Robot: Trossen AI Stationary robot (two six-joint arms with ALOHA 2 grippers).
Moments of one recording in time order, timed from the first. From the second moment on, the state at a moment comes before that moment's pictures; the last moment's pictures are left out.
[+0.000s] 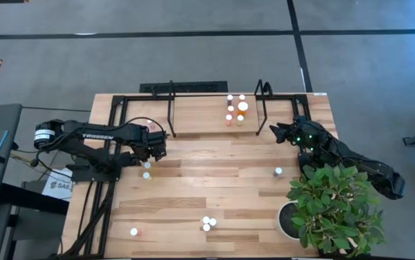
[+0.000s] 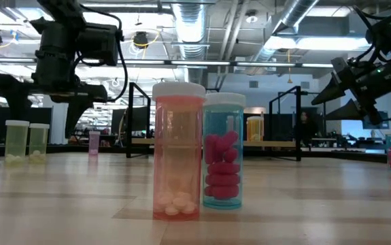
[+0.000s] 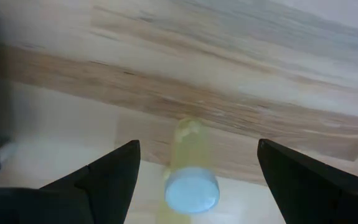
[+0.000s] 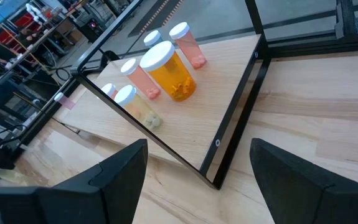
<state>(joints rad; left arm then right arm) 0.20 1.29 0.71 -0.95 0.13 -1.64 -0.58 0.20 0.11 -0.26 0.16 0.66</state>
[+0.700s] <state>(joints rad) 0.16 1.29 0.68 -0.91 0.13 -1.60 -0.58 0.20 0.11 -0.26 0.16 0.66</state>
